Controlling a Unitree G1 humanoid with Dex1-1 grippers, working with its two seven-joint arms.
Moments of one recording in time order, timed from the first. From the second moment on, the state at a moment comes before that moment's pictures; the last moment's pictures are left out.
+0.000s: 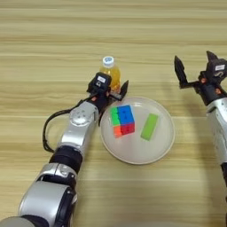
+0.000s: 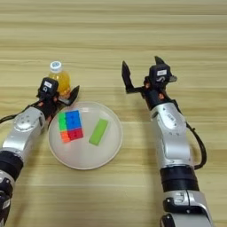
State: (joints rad) left arm -0.49 0.03 -0.02 0.74 -0.01 -0.24 -0.30; right arm -0.32 -0.15 -0.10 0.21 0.19 -0.16 0.25
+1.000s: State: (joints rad) left arm -0.30 0.07 -0.07 0.25 -0.01 -0.32 -0.34; right arm -0.33 -0.15 -0.11 0.21 0.19 -0.17 0.25
